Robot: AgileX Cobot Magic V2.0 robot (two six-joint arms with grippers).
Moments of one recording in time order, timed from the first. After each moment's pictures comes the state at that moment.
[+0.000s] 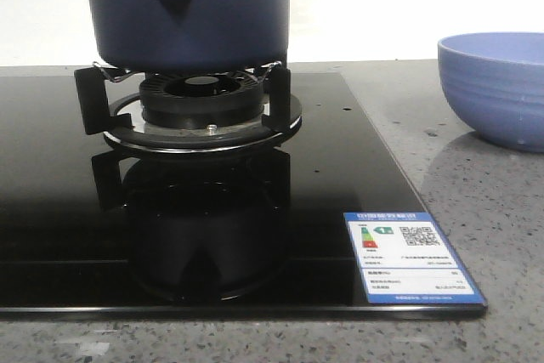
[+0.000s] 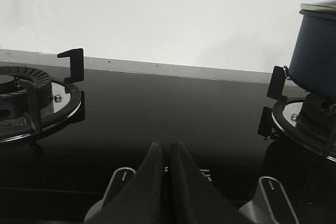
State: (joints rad) left arm -0.03 0.00 0.00 -0.06 0.10 -0.05; right arm -0.16 -0.01 0.01 -0.04 0.16 0.00
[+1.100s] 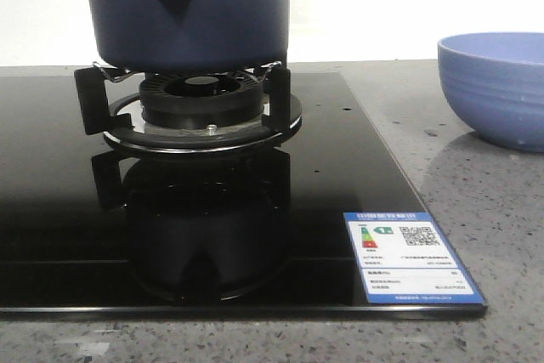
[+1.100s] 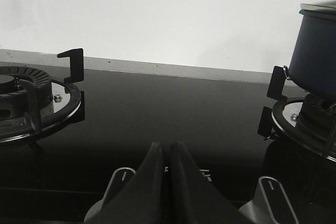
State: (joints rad) left arm -0.03 0.00 0.00 -0.06 0.10 -0.05; right arm -0.16 -0.01 0.01 -0.04 0.15 0.00
